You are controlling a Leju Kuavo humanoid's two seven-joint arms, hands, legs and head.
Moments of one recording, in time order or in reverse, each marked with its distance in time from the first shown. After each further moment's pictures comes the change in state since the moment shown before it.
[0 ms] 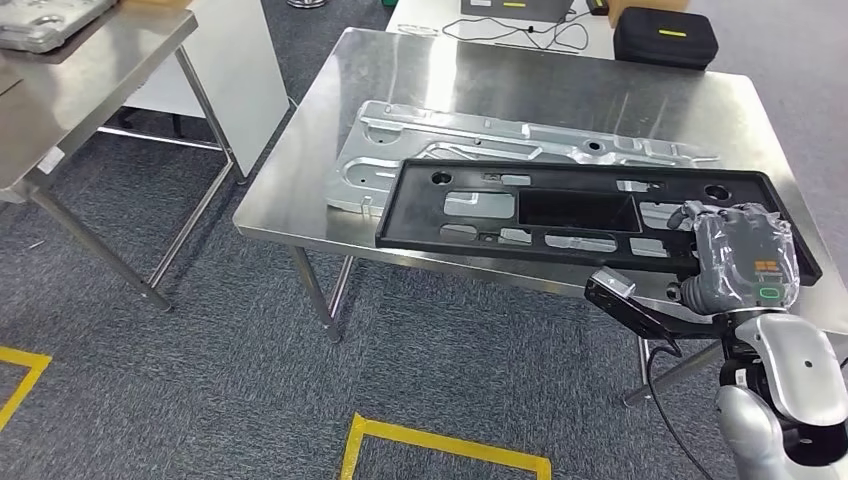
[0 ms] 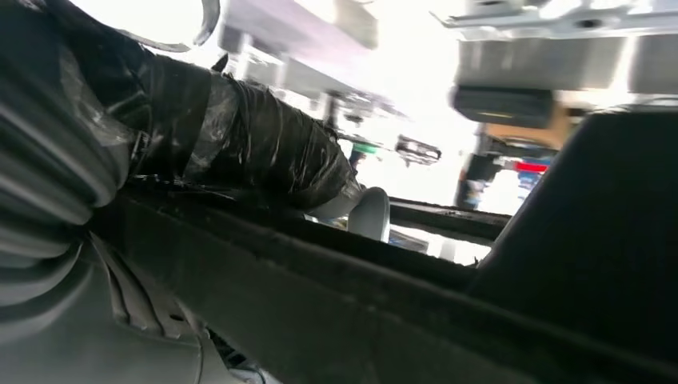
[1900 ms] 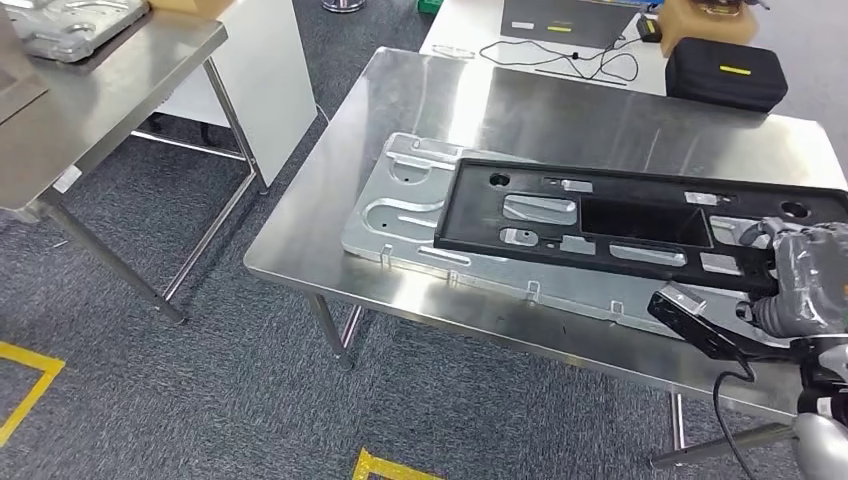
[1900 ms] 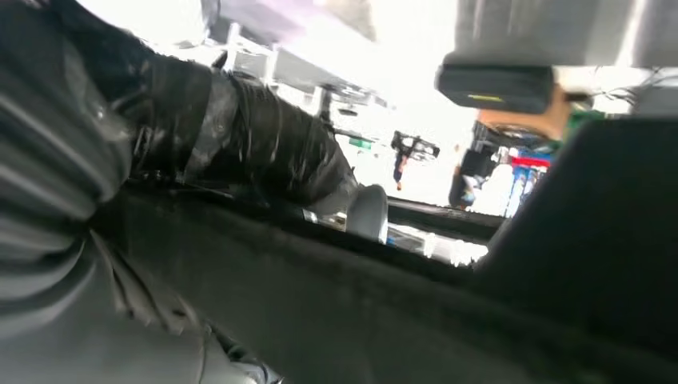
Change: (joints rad) left arm 0.012 0.004 0.000 0.002 0.036 -0.057 -0.029; right arm 0.141 -0.097 -0.198 -0.036 -0.081 -0.022 -0.022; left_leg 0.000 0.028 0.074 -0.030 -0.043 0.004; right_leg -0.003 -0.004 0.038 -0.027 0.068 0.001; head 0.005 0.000
